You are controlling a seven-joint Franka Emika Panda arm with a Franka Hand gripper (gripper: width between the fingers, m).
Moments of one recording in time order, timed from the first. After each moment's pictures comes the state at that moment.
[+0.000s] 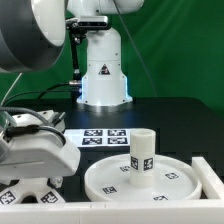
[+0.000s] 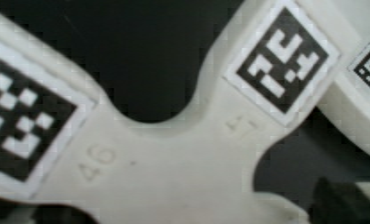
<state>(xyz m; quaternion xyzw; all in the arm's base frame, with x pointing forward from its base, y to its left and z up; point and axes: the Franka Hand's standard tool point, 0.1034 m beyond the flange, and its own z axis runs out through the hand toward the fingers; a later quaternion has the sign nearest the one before) 0.606 -0.138 0.025 -0.94 0.15 0.27 0.16</state>
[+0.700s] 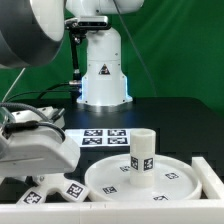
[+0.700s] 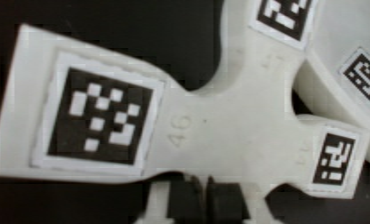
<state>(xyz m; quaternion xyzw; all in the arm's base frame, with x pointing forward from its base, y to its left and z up) 0.607 -0.138 0.031 -0.94 0.15 0.27 0.16</state>
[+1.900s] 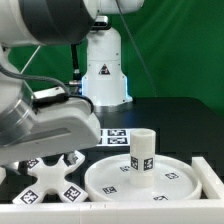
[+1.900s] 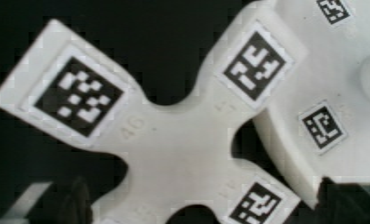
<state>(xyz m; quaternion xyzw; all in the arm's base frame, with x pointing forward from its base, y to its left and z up) 0.613 -0.114 0.060 -0.95 0.03 0.28 0.10</state>
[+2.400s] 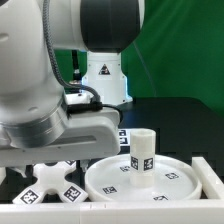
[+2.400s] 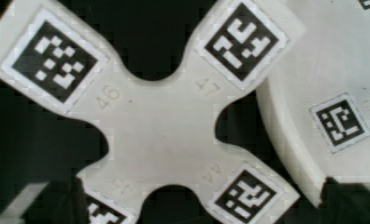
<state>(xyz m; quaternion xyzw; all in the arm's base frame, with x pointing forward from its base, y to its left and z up) 0.620 -0.103 0.054 -0.96 0.01 0.28 0.05</state>
